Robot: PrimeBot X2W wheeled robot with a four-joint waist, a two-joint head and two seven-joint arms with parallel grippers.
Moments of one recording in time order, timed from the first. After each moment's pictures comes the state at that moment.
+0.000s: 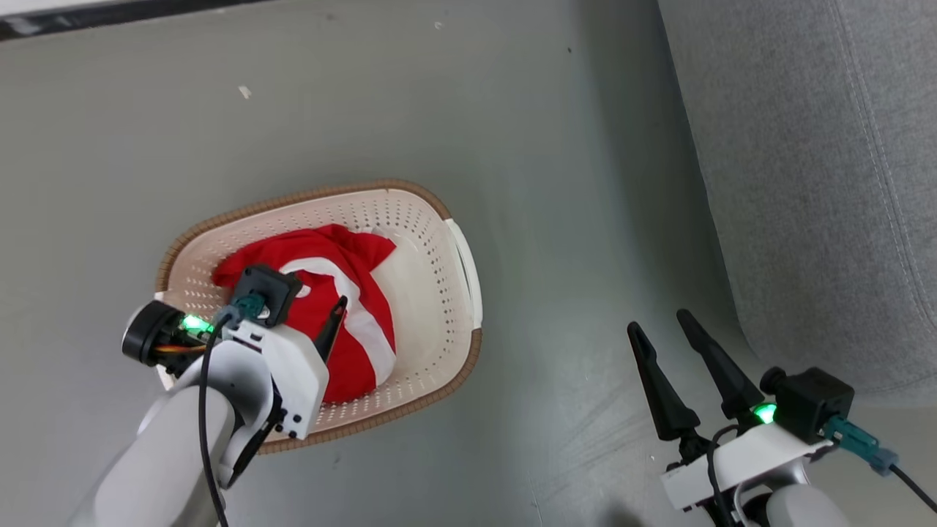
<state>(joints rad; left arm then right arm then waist) -0.49 0.27 -0.50 0.26 -0.36 -0.01 0.25 -0.06 -0.04 0.18 0.03 0.26 0.12 -0.25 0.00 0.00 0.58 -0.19</state>
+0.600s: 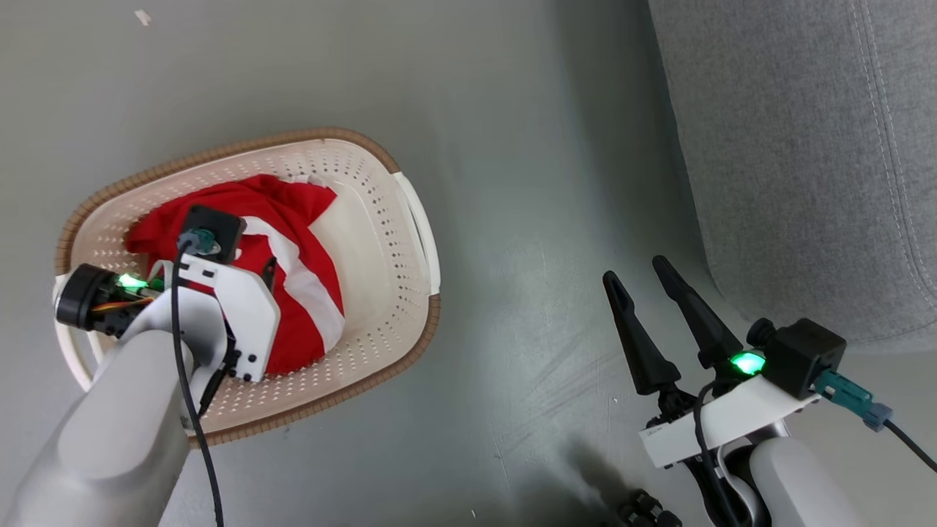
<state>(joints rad) -0.63 0.29 -0.46 0.41 -0.32 0.06 0.38 -0.17 -0.04 0.23 0.01 0.32 0.12 -0.25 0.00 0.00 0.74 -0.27</state>
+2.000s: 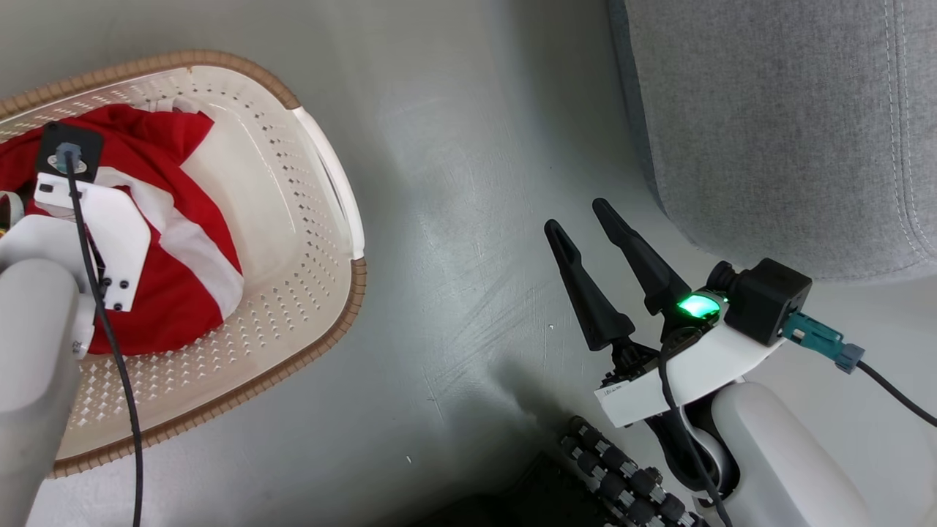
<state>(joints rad) -0.82 0.41 -0.44 0.58 -0.18 0.19 0.51 -0.34 -0.04 0.37 0.01 0.44 0.12 -0.25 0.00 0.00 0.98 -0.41</state>
